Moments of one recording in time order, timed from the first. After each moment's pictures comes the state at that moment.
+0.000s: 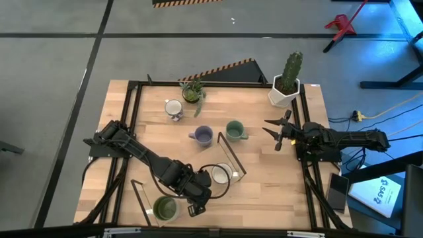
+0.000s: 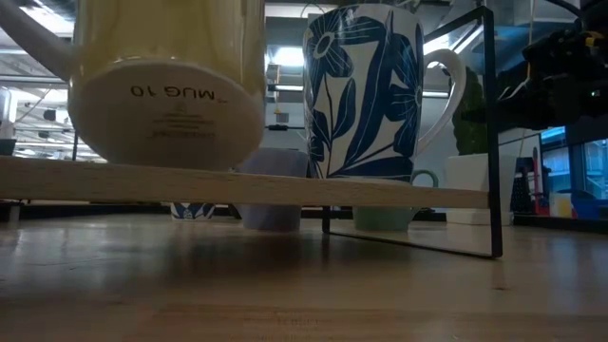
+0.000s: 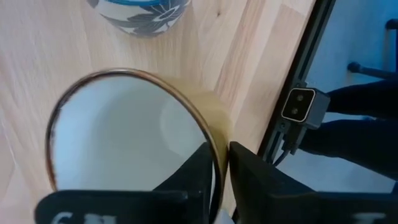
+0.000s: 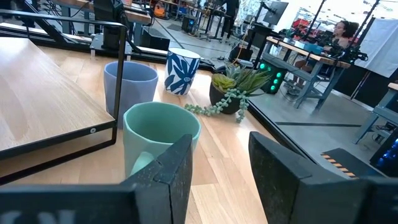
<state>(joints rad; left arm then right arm) -0.53 1.94 1.86 -1.09 -0.07 -0.94 -0.01 0.16 0.02 0.03 0.32 -0.22</state>
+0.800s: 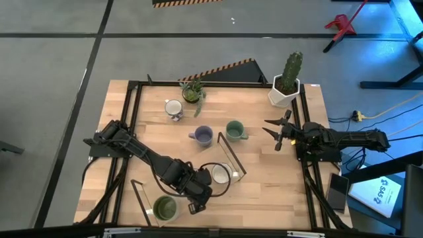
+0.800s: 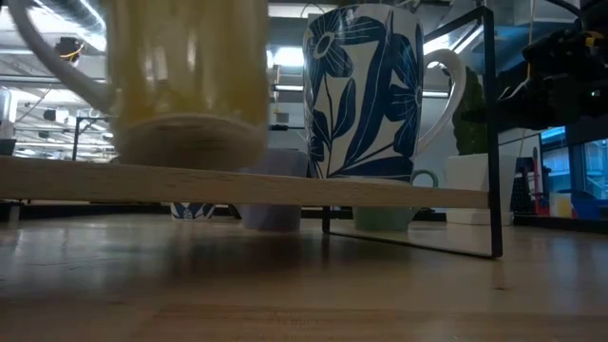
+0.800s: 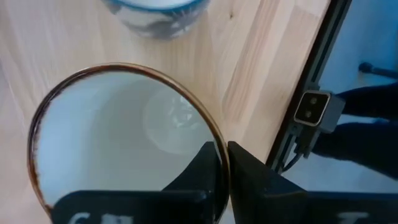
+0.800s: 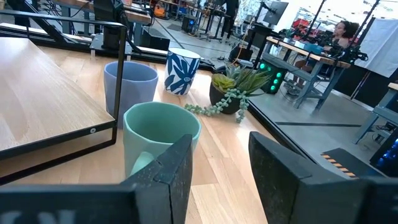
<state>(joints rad) -0.52 1.94 1.85 -1.12 -0.08 -0.92 -0.01 0.16 0.02 0.03 0.32 -0.22</state>
